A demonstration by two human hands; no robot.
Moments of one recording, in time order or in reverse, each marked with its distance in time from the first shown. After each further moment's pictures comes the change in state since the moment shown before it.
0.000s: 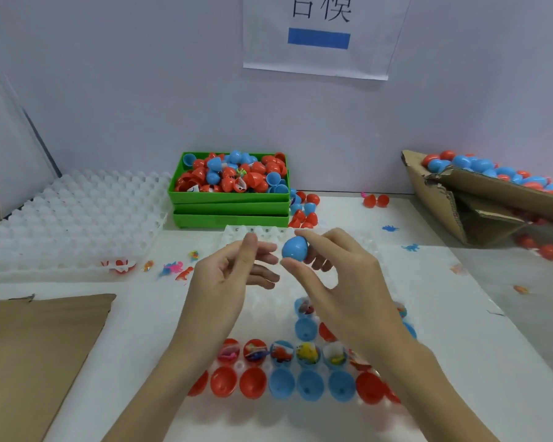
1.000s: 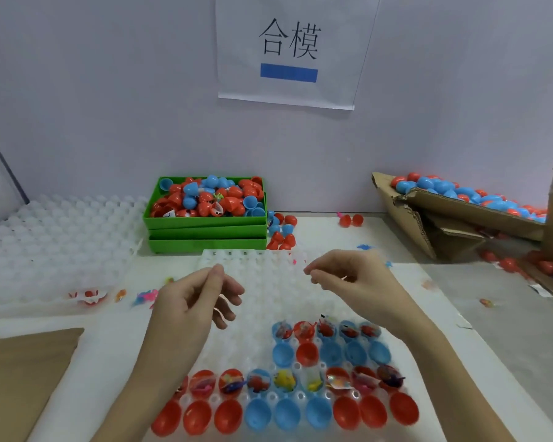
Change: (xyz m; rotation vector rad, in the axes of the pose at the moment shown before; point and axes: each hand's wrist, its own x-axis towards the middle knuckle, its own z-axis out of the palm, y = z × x) left_hand 0.005 -0.003 -0.013 0.107 -0.007 0.064; right_hand 0.031 0.061 -0.046 0.115 -0.281 0.305
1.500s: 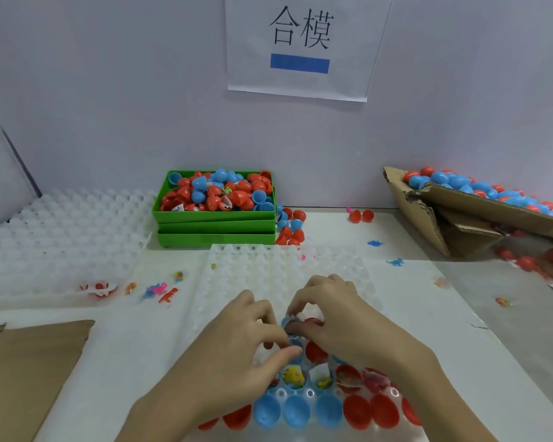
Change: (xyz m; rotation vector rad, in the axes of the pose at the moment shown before) left_hand -0.018 -0.009 0.013 0.649 -0.556 0.251; right_hand -0.017 -0.019 0.040 -0.476 -0.261 -0.106
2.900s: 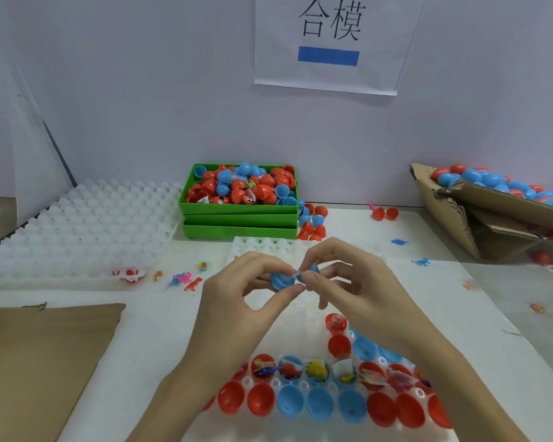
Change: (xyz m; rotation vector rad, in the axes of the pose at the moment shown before) left_hand 0.005 0.006 -0.015 -0.375 0.577 -0.025; right_hand 0.000 -0.017 -0.013 0.729 0.244 -0.169
